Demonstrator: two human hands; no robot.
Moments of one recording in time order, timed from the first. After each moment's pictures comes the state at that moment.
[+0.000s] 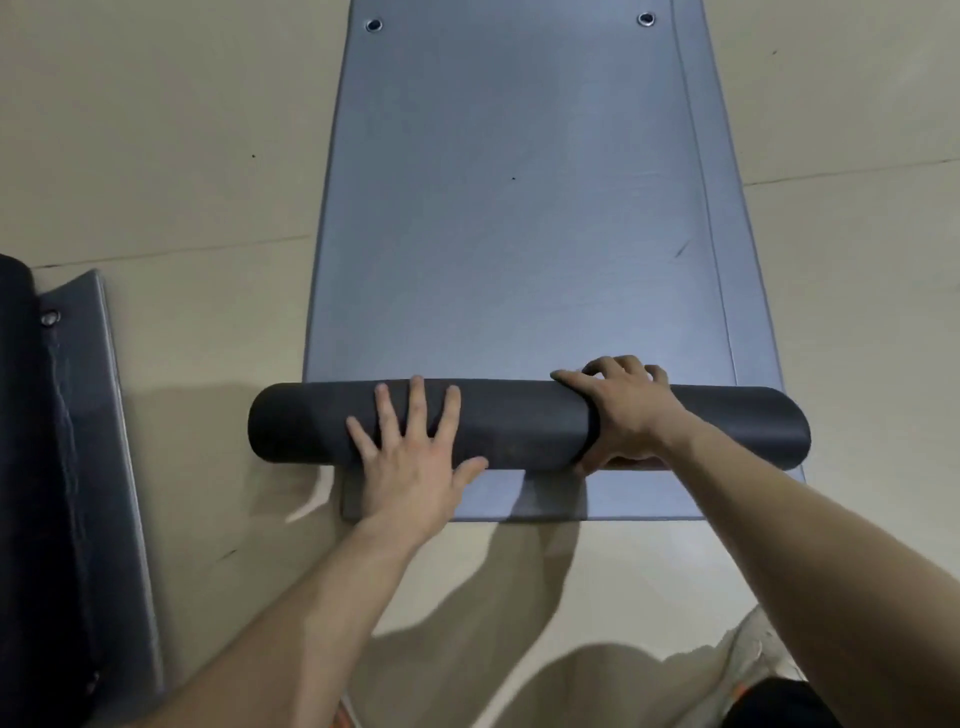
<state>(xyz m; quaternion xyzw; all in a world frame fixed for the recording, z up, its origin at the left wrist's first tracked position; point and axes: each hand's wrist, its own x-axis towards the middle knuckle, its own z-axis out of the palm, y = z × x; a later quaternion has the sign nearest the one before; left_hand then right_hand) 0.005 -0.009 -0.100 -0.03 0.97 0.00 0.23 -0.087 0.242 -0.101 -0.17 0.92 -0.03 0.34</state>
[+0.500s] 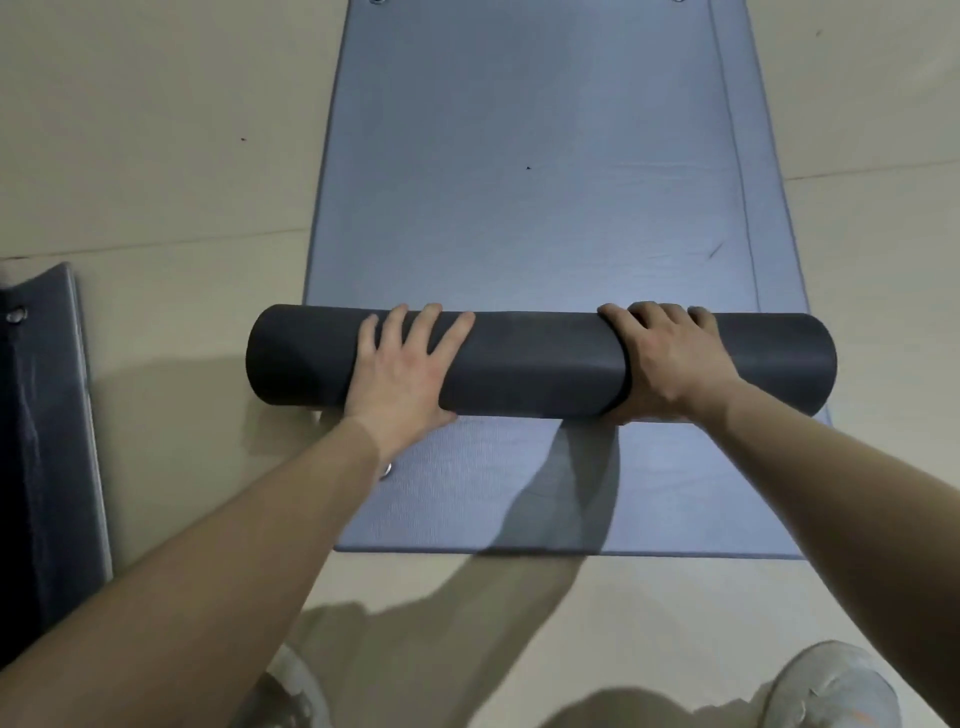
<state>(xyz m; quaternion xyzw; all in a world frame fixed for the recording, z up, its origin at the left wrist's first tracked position) -0.095 -0.043 -0.136 0.10 0.98 -0.09 0.12 -0.155 0.252 -0.125 -0.17 0.97 0.02 0.20</state>
